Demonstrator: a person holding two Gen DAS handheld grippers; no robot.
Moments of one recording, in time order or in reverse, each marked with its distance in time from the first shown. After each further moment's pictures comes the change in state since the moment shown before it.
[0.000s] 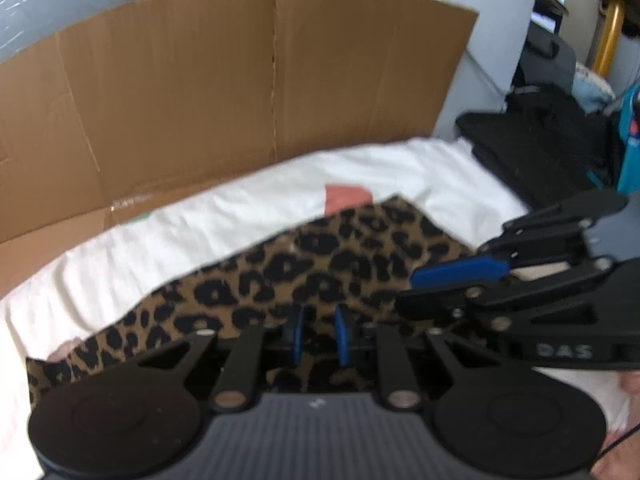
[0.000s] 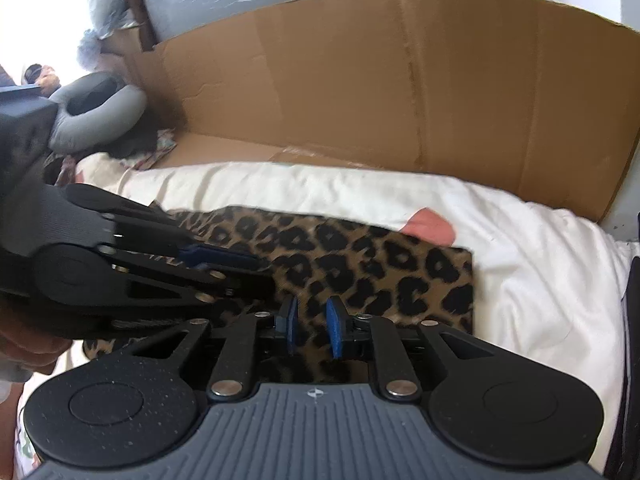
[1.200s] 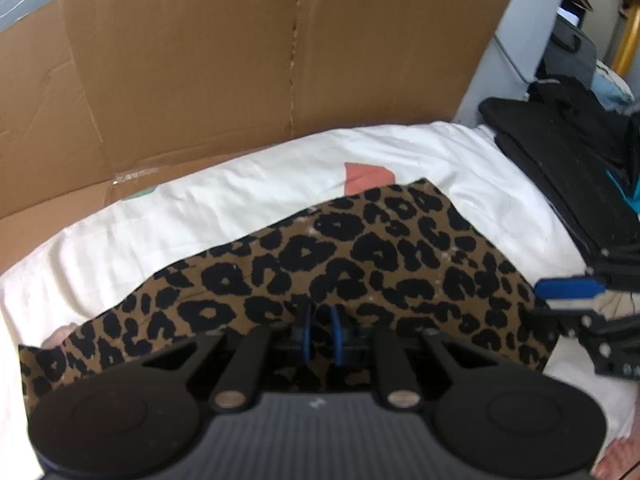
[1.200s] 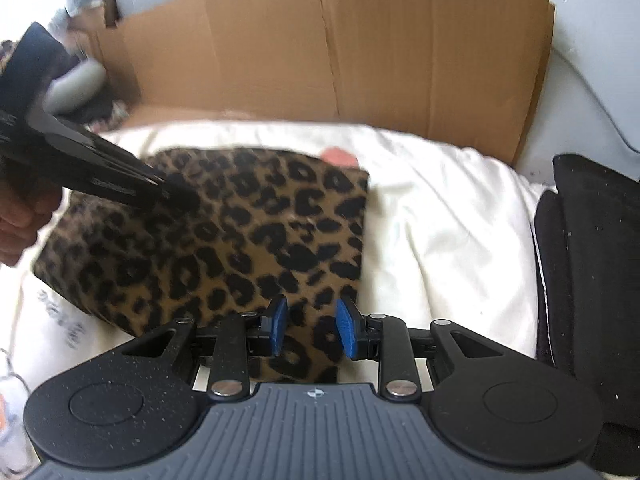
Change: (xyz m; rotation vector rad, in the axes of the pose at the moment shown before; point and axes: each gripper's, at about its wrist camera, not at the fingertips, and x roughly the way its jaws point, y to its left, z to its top) left arm 0.010 0.011 0.008 -0.059 0.056 -0.001; right arm -0.048 -0.032 -0.060 0.008 0.001 -0.160
